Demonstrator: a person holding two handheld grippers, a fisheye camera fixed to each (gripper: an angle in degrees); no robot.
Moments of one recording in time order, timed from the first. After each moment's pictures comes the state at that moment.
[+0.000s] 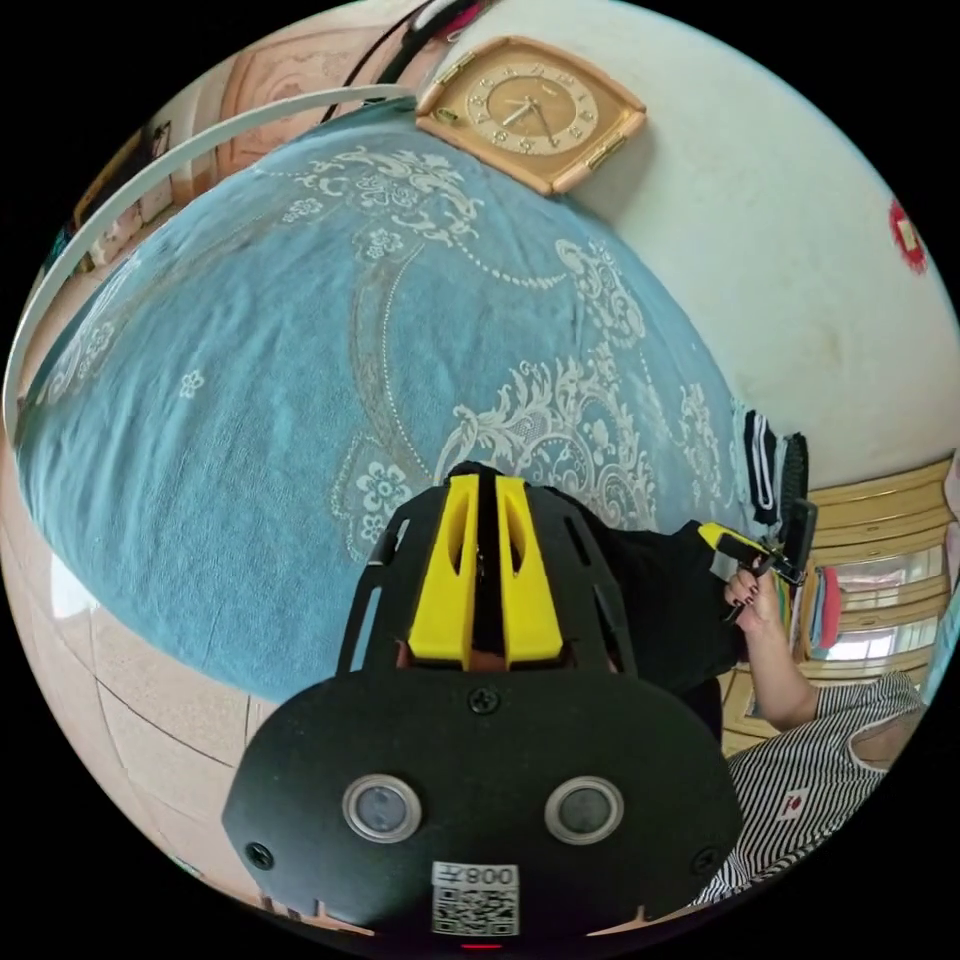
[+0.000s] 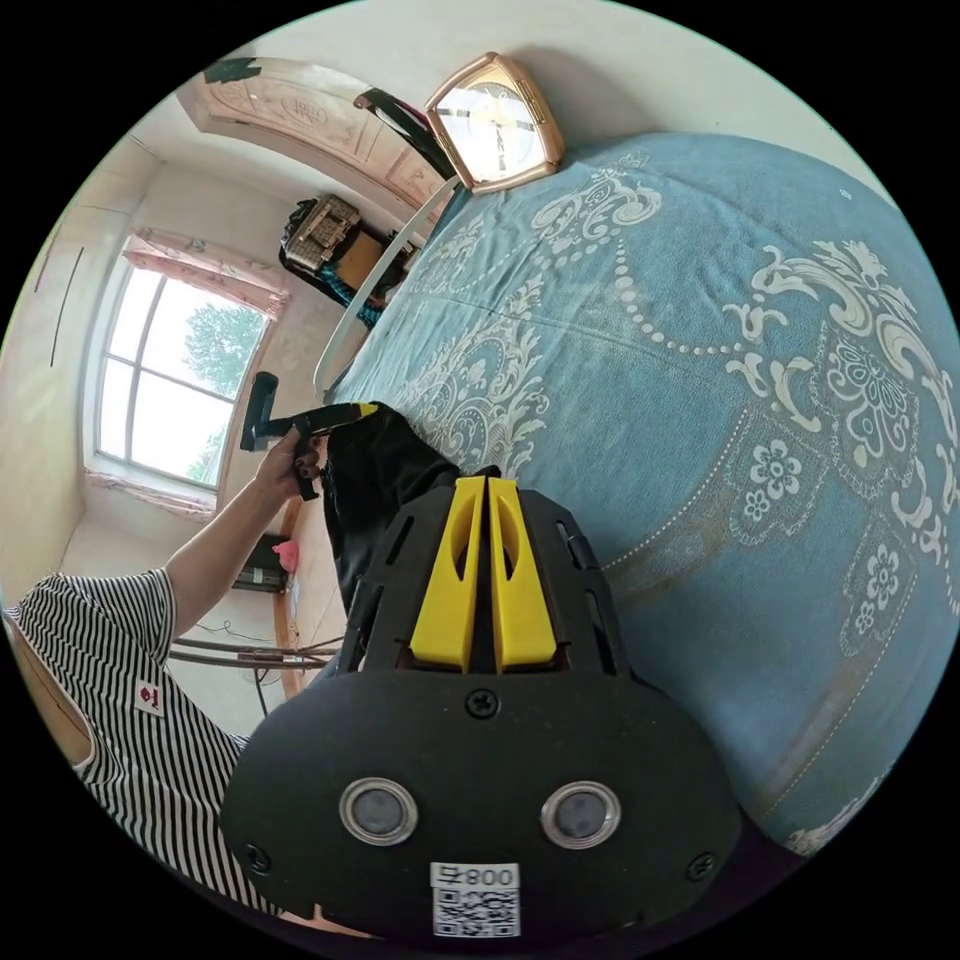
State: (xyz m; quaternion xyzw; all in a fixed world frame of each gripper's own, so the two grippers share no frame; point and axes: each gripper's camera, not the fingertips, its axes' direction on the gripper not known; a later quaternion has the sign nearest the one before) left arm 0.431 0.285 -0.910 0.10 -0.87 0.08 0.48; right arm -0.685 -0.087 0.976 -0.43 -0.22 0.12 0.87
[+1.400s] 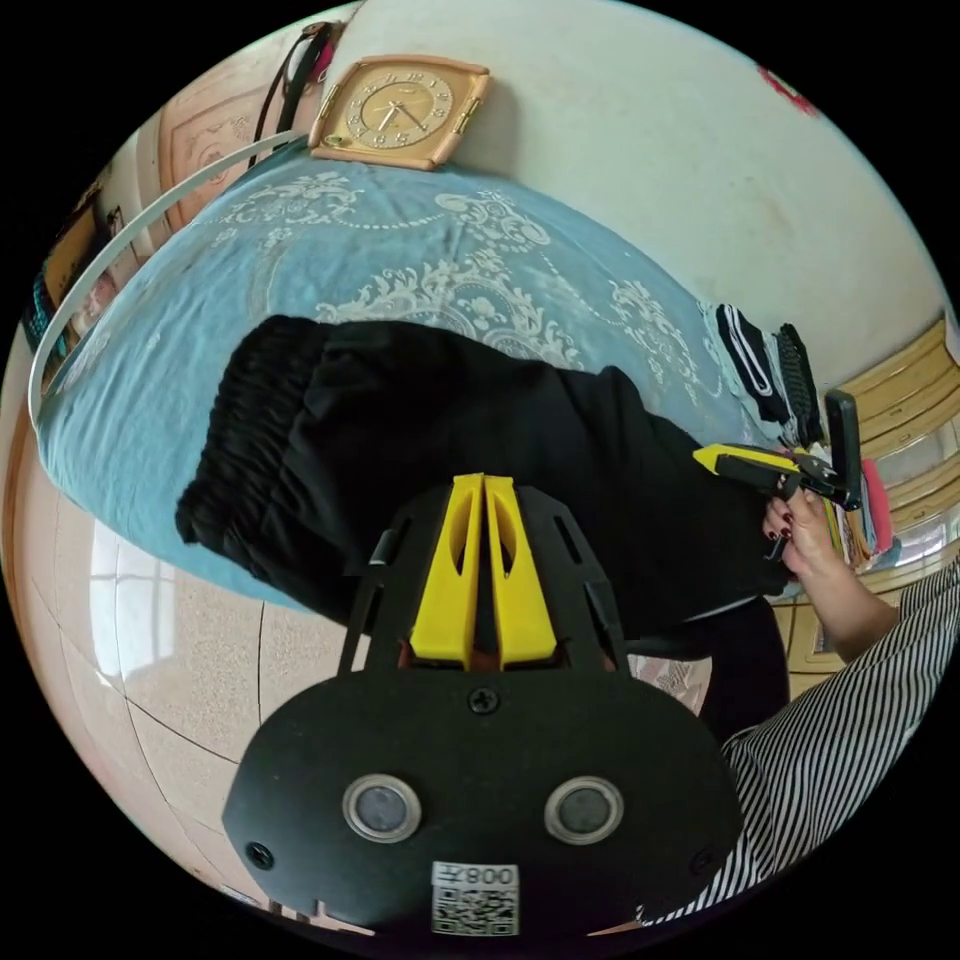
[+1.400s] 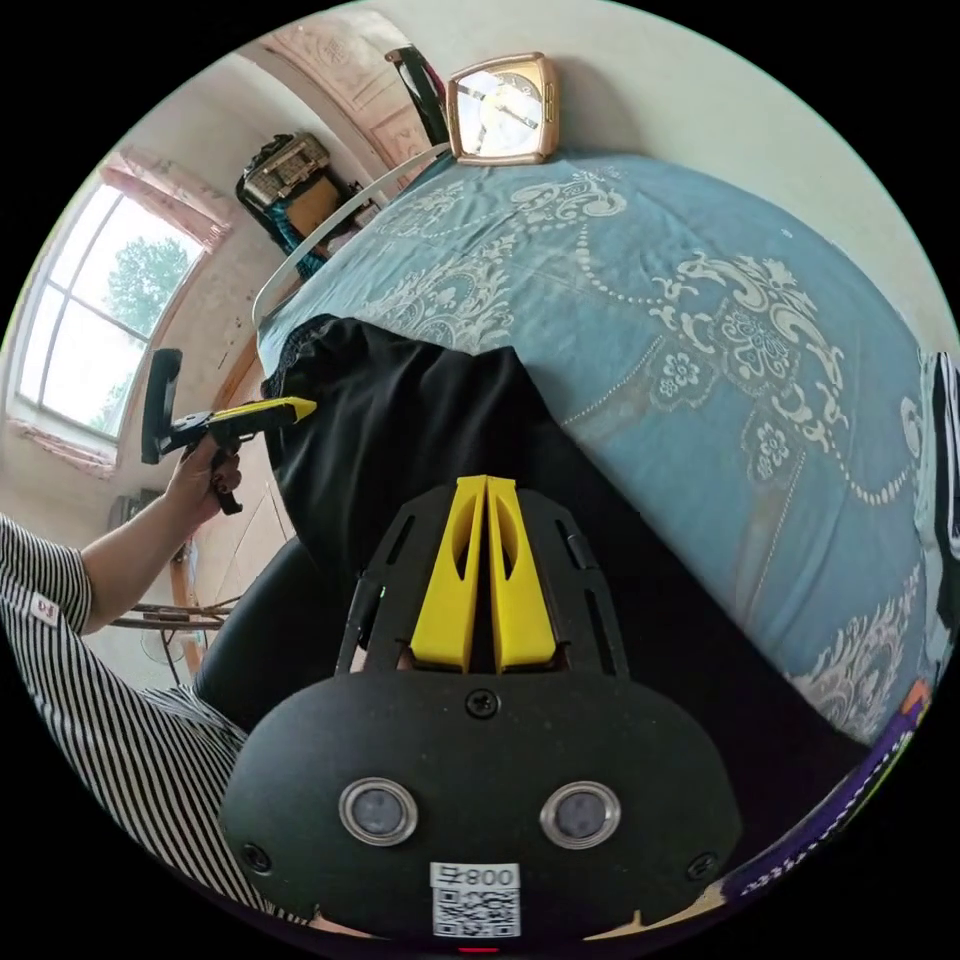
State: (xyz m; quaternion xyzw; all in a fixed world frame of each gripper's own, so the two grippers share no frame) left arm 0.309 0.409 -0.619 0.01 -0.90 0.13 0.42; right arm -0.712 0.033 0.796 -0.47 -0.08 0.00 0.88
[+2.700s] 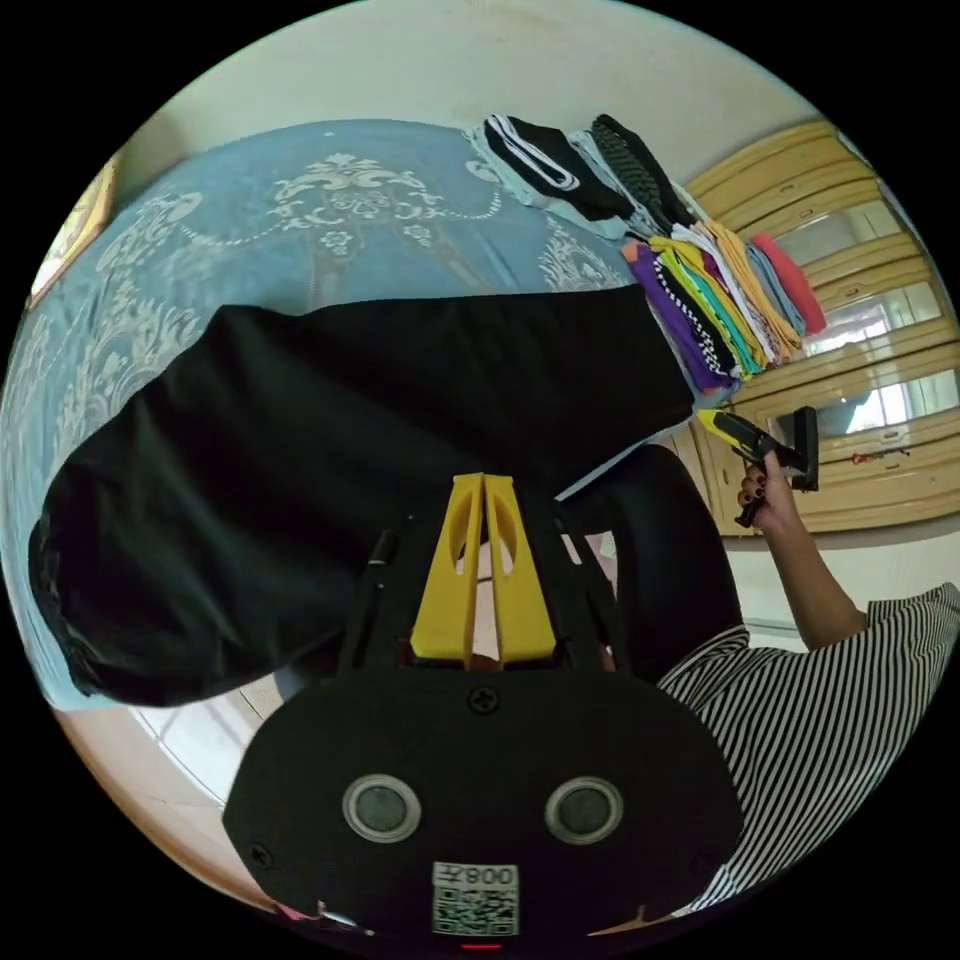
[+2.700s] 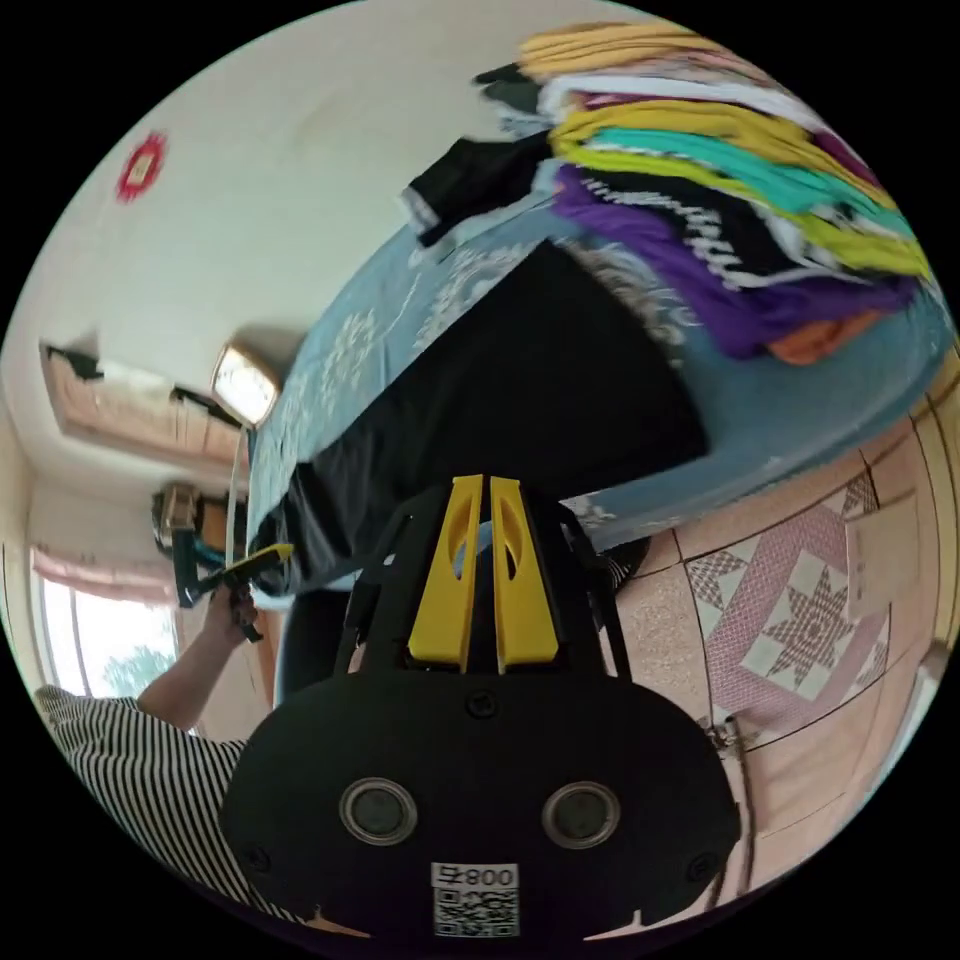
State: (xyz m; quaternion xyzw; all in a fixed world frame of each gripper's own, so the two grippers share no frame) left arm -0.089 0.340 -0.099 -0.29 -0.84 0.08 0.45; right arm -0.463 0.392 0.253 -0.23 0.14 0.43 0.86
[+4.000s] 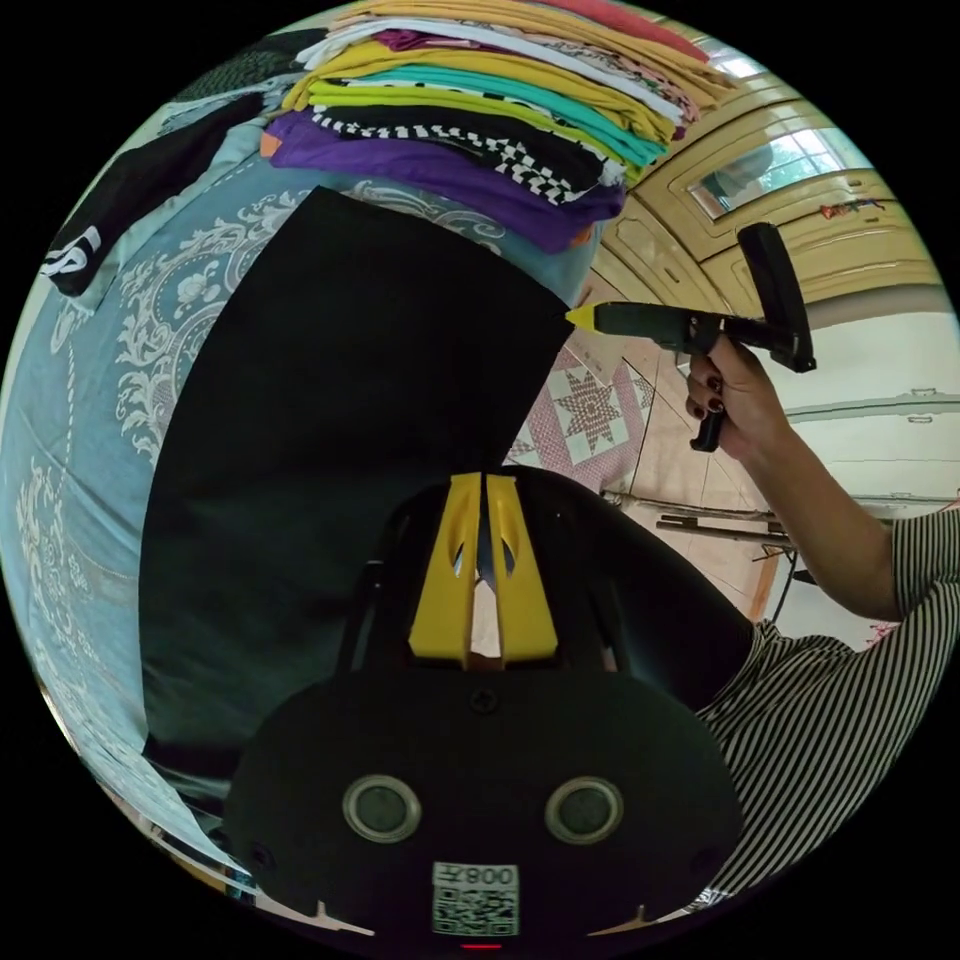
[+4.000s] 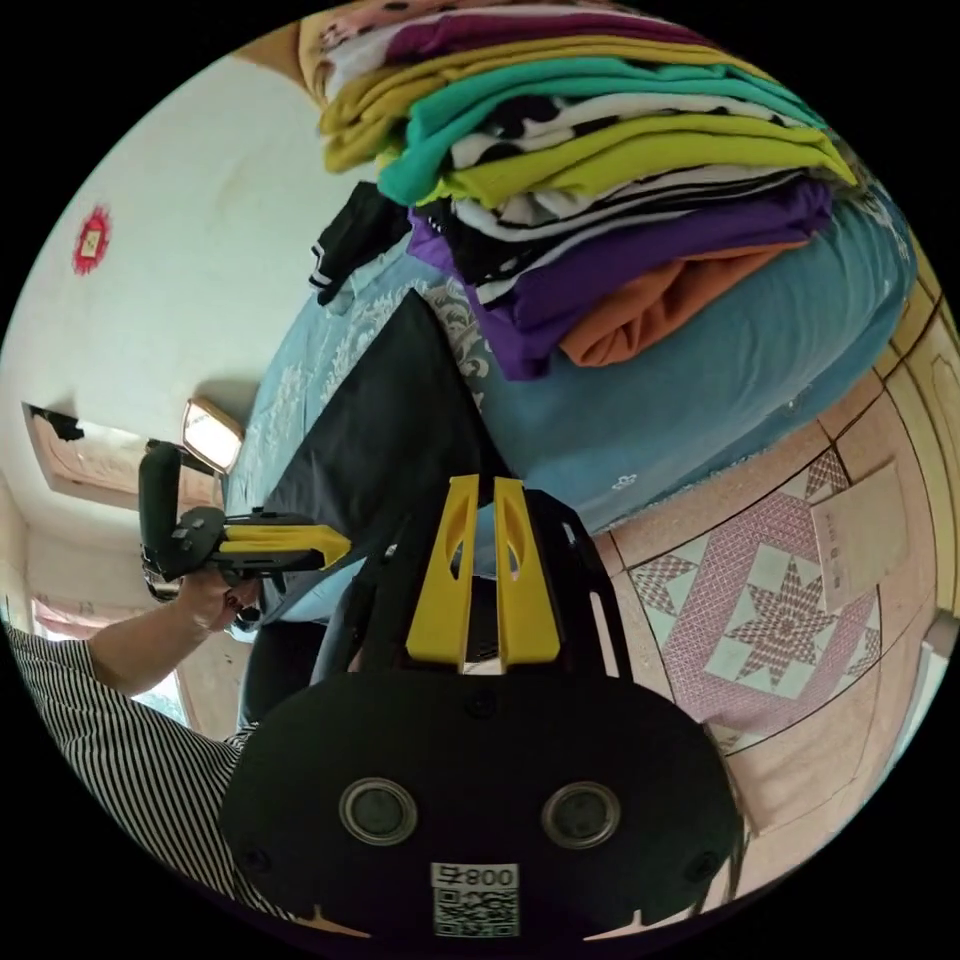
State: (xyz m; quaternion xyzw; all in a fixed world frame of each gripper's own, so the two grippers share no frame) left arm -0.615 0.353 0.338 -0.61 -0.72 0.07 0.34; right arm -0.297 0.660 0.092 -0.22 0.17 0.45 0.85
